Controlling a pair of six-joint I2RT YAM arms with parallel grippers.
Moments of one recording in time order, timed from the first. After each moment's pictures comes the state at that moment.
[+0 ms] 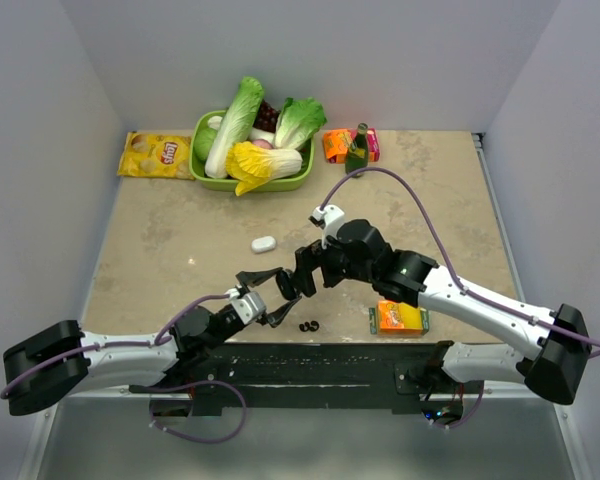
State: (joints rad) left arm -1.11 0.96 0.04 1.14 -0.12 0.23; right arm 0.94 1.18 0.94 -0.33 -0.02 0.37
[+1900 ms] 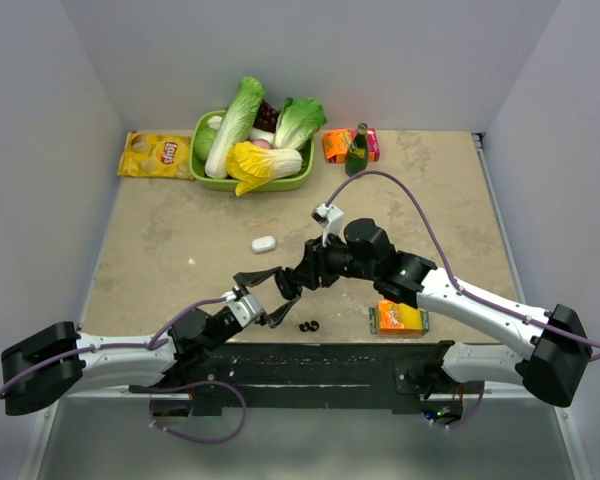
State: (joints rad) left arm -1.13 0.92 0.04 1.15 -0.15 0.25; right arm 0.89 1.18 0.86 -0.13 -0.22 0.48
